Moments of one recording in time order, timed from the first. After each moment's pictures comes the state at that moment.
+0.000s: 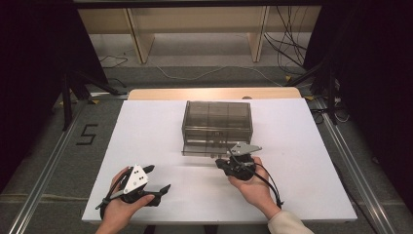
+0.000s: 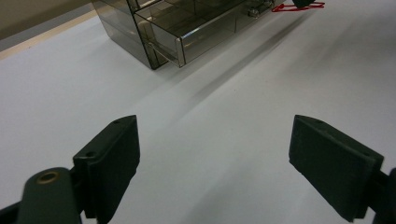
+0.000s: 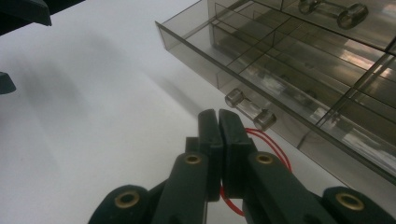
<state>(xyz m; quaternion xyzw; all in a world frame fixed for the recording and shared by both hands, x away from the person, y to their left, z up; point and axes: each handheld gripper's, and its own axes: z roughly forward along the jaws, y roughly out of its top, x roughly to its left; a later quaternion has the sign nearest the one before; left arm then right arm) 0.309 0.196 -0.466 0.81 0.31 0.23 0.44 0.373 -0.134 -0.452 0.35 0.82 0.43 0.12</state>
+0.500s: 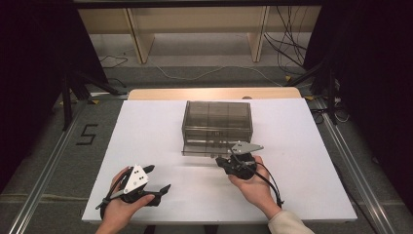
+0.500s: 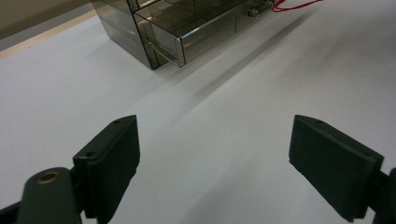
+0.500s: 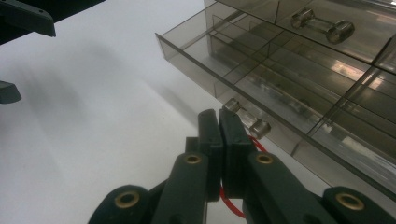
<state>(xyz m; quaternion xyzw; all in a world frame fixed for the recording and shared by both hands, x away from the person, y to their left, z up) 0.309 0.196 -0.466 0.81 0.31 0.23 0.44 0.372 -0.135 -0.446 0.35 0.82 0.44 0.13</state>
